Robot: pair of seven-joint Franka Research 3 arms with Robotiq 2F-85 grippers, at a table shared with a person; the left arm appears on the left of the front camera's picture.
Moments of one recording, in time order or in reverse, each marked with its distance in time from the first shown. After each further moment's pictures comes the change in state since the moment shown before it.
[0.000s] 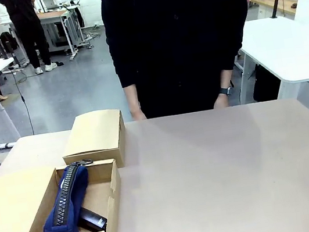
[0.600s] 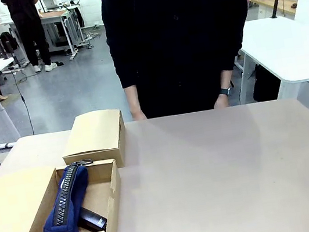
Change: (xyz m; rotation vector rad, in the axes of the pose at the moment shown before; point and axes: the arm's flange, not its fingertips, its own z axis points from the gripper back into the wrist) left arm -0.002 -0.001 0.013 0.040 -0.072 -0.793; right arm 0.000 0.000 0.000 -0.001 0.001 0.000
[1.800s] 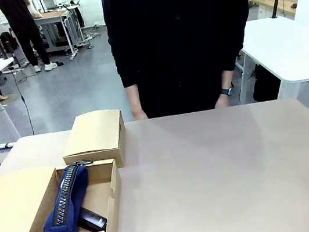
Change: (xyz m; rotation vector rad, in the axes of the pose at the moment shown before) left arm -0.194 0.010 0.076 -0.101 0.679 0.281; right arm 0.000 0.000 0.000 -0.001 0.001 0.000
